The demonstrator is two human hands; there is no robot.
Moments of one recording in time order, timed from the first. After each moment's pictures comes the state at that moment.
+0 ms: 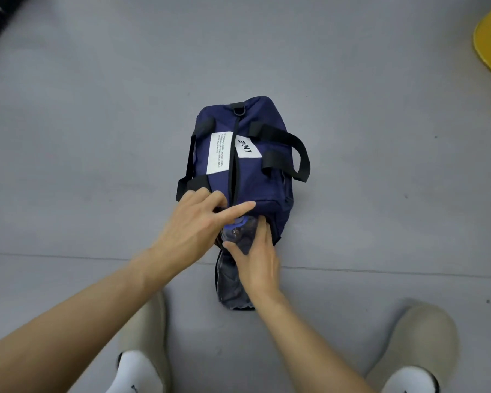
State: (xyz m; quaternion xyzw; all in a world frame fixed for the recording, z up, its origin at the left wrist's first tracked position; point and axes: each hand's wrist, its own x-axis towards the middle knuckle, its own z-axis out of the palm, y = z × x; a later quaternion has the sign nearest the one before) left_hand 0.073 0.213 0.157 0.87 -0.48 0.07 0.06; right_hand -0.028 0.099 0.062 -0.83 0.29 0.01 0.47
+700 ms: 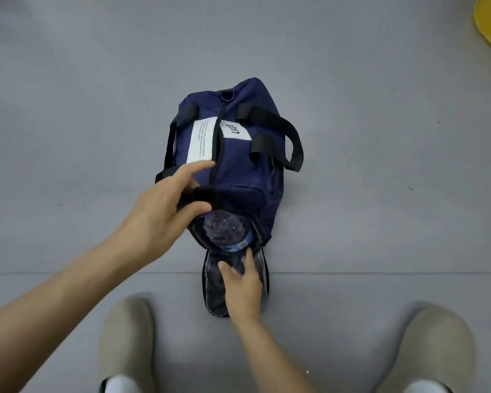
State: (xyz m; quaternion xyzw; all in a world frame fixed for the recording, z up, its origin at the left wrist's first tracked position) left_hand 0.103 0.206 0.173 0.90 -0.31 -0.11 0.29; right_hand -0.037 0.131 -0.001 -0.63 0.41 0.04 0.66
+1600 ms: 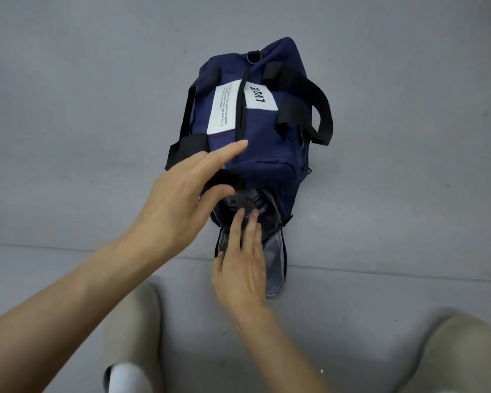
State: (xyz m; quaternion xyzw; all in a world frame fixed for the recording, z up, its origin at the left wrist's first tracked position) left_hand 0.102 0.215 0.152 0.90 -0.32 -0.05 0.30; right_hand -0.011 0.155 0.013 -0.91 0.19 0.07 0.36
